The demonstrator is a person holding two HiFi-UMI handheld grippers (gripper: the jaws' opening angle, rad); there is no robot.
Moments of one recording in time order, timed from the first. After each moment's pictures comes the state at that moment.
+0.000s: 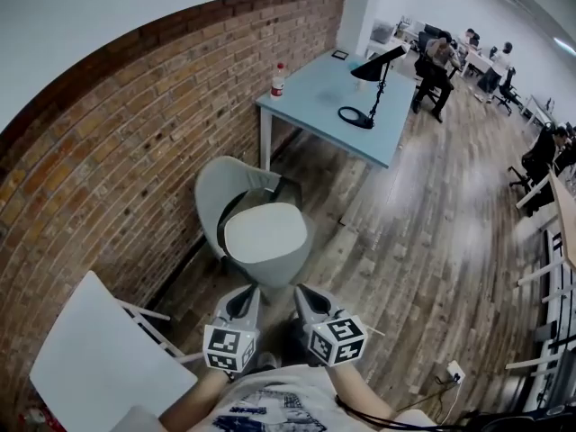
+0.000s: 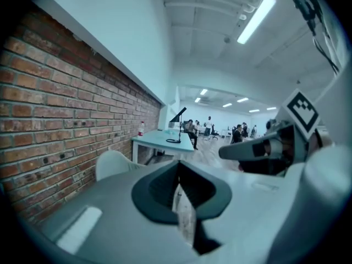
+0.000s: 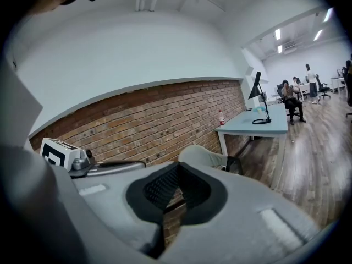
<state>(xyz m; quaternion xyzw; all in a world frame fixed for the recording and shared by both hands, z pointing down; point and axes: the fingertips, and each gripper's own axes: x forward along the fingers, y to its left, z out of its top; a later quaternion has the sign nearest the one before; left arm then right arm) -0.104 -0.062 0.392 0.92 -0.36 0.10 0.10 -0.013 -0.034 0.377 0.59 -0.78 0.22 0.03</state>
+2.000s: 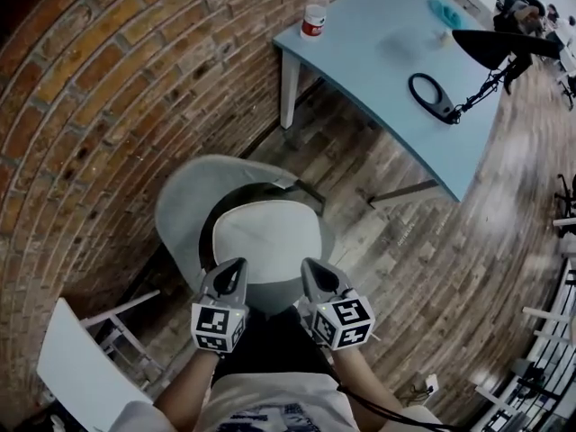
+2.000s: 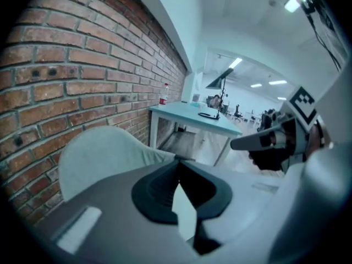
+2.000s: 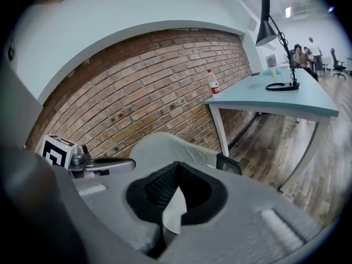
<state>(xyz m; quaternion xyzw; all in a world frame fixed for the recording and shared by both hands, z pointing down) 0.002 -0.437 0.576 0.86 -0.42 0.22 0.20 0.133 -0.423 0.562 0.52 -0.78 0.33 0.11</state>
